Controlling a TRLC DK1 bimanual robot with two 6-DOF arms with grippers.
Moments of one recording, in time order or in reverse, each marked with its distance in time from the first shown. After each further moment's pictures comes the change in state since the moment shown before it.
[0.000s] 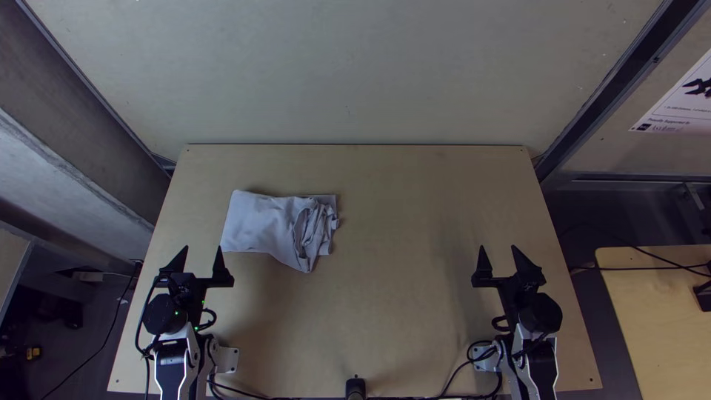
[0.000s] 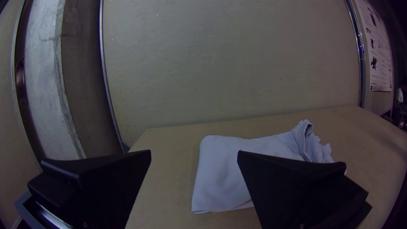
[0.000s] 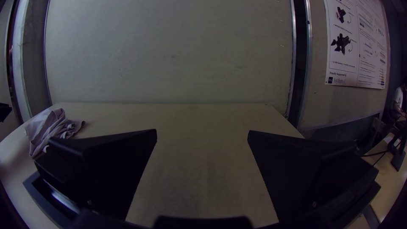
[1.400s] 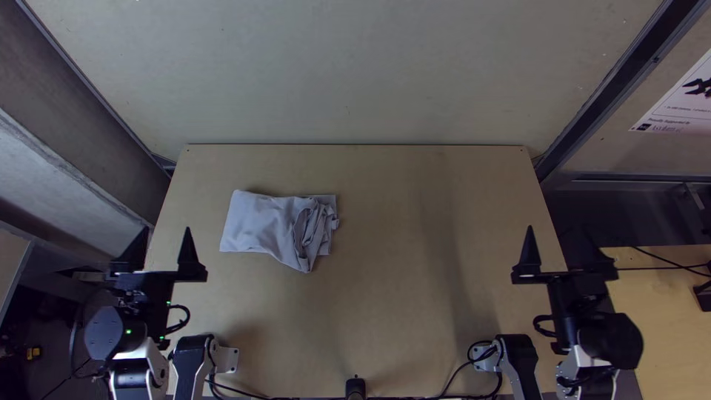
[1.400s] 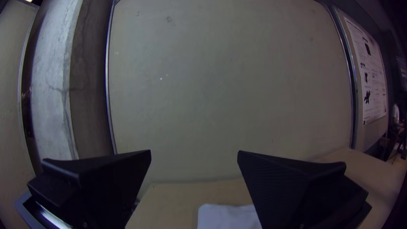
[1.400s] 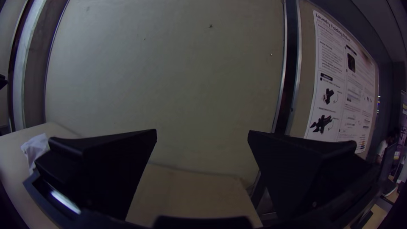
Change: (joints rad) left arm -0.027 0.144 0.446 -0.085 0.004 -0.043; right arm -0.024 0.165 0.557 -0.125 0.000 -0.200
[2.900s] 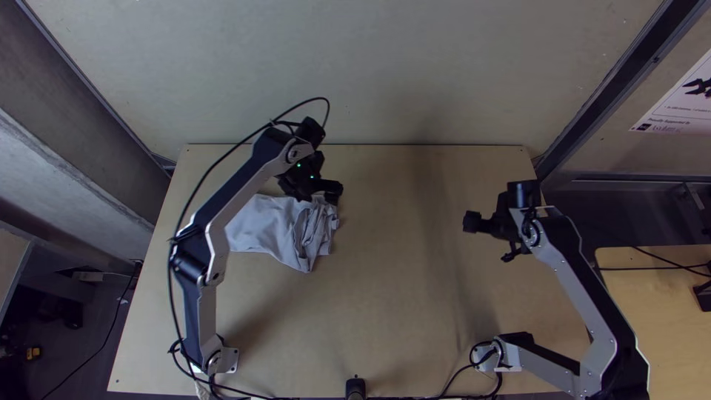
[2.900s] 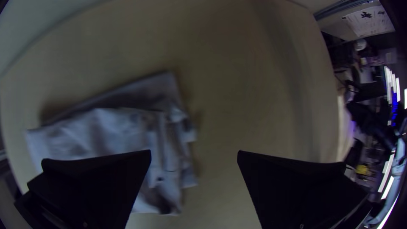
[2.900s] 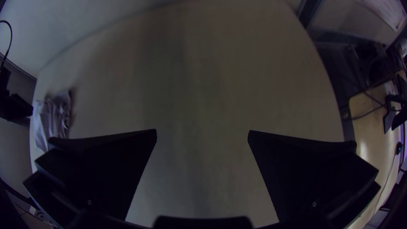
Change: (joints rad) left arm -0.622 1.849 1.602 -1.108 0.113 -0.357; right arm 0.090 1.039 0.402 -0.520 0.000 0.423
